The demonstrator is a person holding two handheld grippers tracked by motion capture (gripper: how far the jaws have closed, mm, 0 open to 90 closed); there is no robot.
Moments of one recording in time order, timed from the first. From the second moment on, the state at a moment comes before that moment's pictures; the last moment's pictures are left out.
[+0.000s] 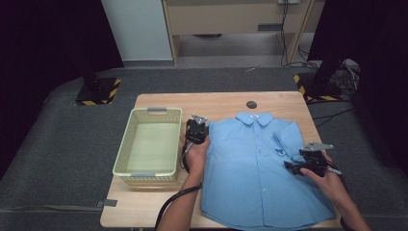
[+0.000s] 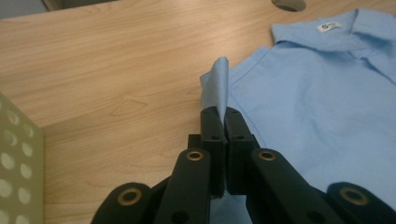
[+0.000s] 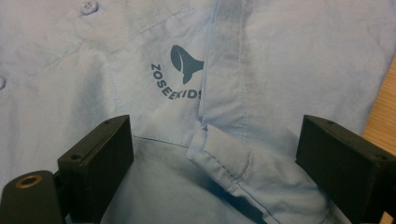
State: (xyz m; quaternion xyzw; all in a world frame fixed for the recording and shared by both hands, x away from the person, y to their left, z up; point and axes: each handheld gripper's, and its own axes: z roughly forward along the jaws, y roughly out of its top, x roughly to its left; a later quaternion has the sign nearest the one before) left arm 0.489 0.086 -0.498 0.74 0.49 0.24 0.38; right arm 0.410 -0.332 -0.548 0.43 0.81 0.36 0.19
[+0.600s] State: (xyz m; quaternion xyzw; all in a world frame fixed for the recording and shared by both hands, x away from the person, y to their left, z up) left arm 0.492 0.096 -0.472 0.74 0.48 0.26 0.39; right arm 0.417 -0.299 -0.547 0.42 0.81 0.36 0.19
